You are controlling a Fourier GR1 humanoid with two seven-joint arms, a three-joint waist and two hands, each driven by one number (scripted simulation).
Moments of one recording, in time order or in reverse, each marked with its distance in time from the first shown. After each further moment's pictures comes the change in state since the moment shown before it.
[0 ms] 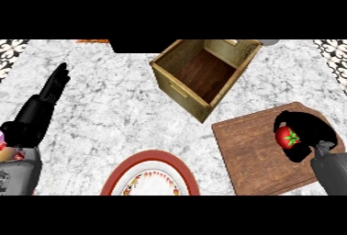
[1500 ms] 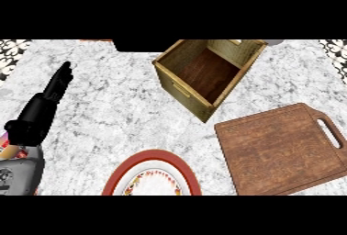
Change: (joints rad) left arm -0.014 -0.013 -0.003 0.002 -0.014 -0.013 0.000; right arm -0.624 0.002 -0.386 -0.551 -0.210 -0.152 0.695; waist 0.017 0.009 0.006
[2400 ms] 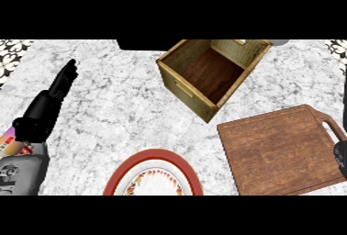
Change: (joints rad) left arm -0.026 -0.015 -0.008 0.017 -0.021 -0.003 -0.007; right arm -0.594 0.165 0.090 0.746 0.059 -0.099 0.059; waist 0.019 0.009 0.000
